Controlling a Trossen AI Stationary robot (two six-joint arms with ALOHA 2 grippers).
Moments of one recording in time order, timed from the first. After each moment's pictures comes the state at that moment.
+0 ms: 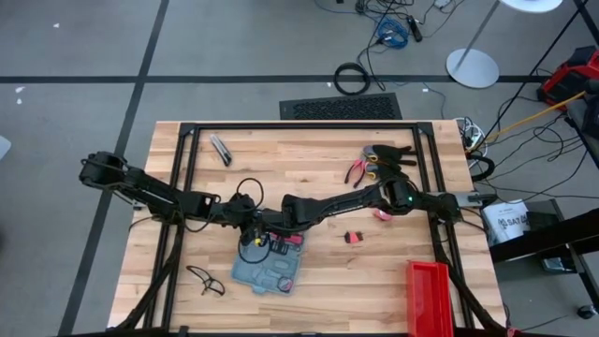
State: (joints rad) left arm -0.18 1.33 0.32 0.18 -0.16 -0.59; right arm 0.13 2.43 2.08 -0.86 0.17 0.38
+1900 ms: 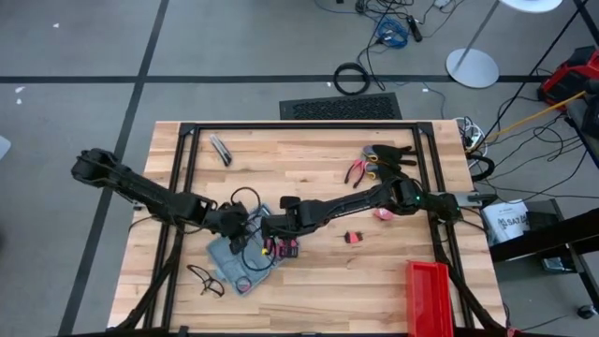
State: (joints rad) left arm -0.31 1.16 0.43 -0.25 -0.08 -0.85; right arm 0.16 2.35 2.03 -0.87 0.18 0.14
